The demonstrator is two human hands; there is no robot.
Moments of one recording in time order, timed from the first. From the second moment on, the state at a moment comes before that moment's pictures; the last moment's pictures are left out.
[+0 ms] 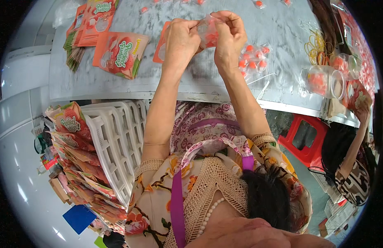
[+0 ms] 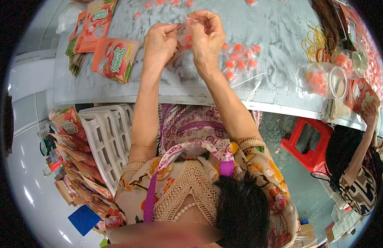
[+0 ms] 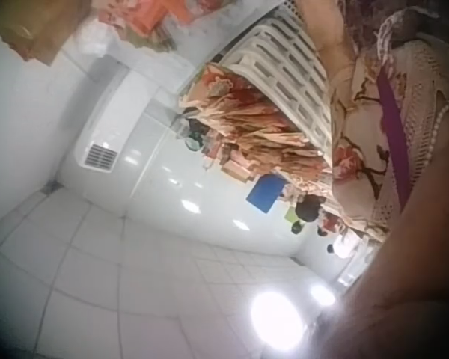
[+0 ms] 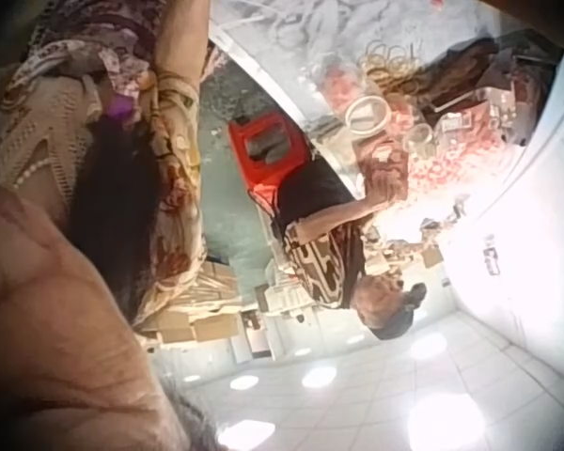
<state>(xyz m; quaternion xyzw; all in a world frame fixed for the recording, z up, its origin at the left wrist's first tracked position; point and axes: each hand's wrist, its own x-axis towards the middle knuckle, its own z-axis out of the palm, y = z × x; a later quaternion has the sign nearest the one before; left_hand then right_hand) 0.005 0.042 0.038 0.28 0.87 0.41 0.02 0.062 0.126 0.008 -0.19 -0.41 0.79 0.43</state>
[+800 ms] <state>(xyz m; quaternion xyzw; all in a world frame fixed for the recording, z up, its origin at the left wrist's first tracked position) -0.010 0.007 0.084 0.31 0.87 0.39 -0.03 0.161 0.191 -0.047 -0.11 -0.96 0.15 0.21</state>
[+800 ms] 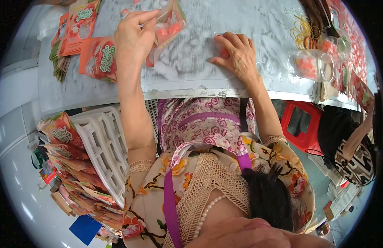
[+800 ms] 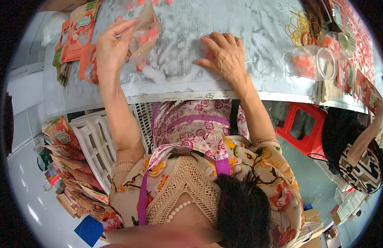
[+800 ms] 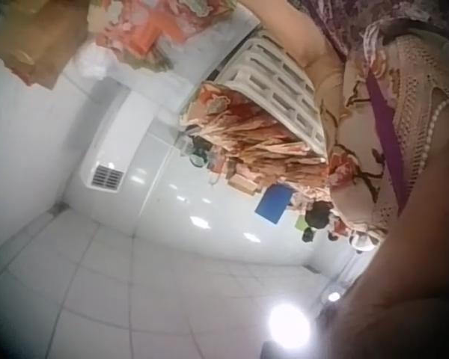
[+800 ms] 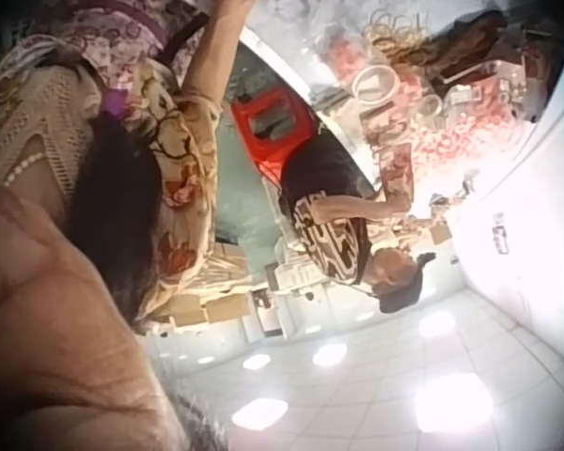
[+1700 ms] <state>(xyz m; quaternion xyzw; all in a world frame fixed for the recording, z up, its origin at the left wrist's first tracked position) 0.022 0.062 0.065 0.28 0.83 0.48 0.07 0.086 0.159 0.038 -0.13 -0.42 0.78 0.44</state>
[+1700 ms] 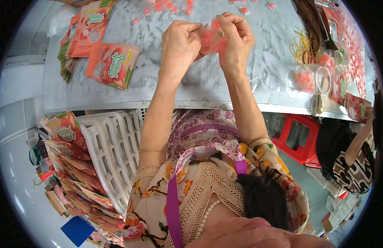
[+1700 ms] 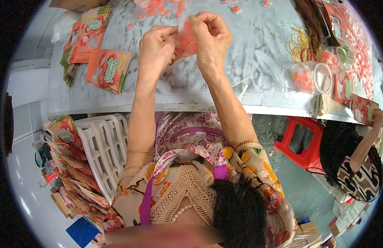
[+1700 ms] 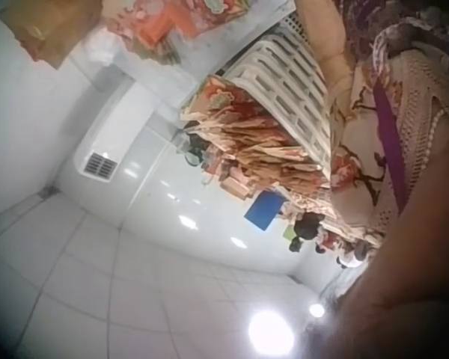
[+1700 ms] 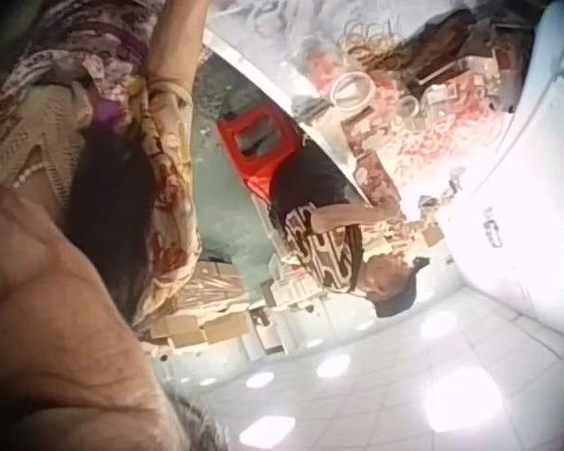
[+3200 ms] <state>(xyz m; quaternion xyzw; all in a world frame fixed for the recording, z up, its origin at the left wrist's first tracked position) 0.007 0.025 0.013 0.21 0.49 0.84 0.07 0.107 0.166 0.048 -0.12 -0.72 0.57 0.37</state>
